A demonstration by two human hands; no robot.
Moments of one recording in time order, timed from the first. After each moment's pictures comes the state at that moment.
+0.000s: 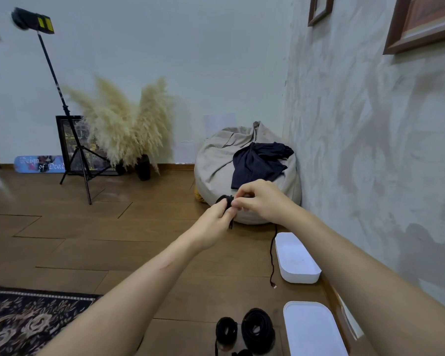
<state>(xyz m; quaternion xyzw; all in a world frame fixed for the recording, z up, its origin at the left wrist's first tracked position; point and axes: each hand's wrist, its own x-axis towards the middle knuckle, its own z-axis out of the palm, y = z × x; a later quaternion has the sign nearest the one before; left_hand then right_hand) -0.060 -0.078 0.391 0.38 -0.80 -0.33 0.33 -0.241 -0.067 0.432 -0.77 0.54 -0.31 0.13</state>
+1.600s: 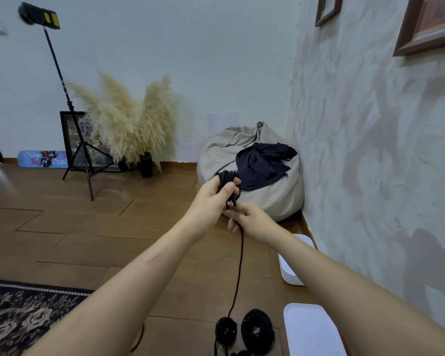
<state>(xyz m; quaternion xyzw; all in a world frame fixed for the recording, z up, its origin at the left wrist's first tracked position) -0.057 -0.074 0.425 0.32 -0.69 -0.43 0.49 -0.206 -0.072 0.380 -0.68 0.52 -0.38 0.36</state>
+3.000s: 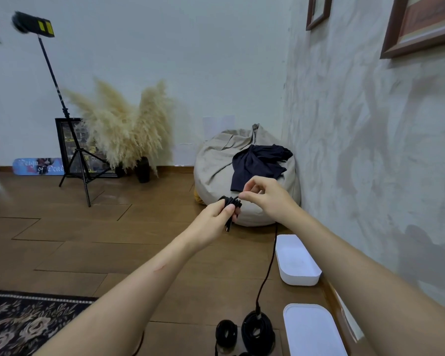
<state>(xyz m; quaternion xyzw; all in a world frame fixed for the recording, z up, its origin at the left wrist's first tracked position) -0.055 -0.076 0.396 0.36 -0.77 -0.39 0.36 -0.254 -0.073 0.424 -0.69 0.54 -0.44 0.18</state>
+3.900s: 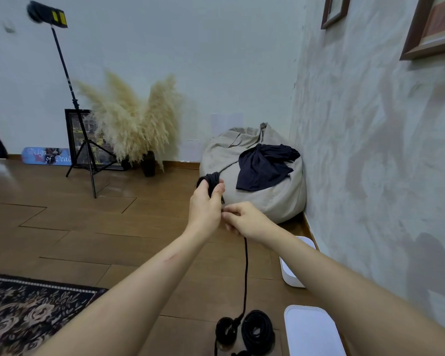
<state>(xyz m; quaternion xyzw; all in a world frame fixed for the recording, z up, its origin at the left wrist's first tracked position) -0.054 -0.089 0.402 0.46 -0.62 -0.30 0.57 -0.186 -0.064 0.394 -0.71 0.52 -0.35 0.32</state>
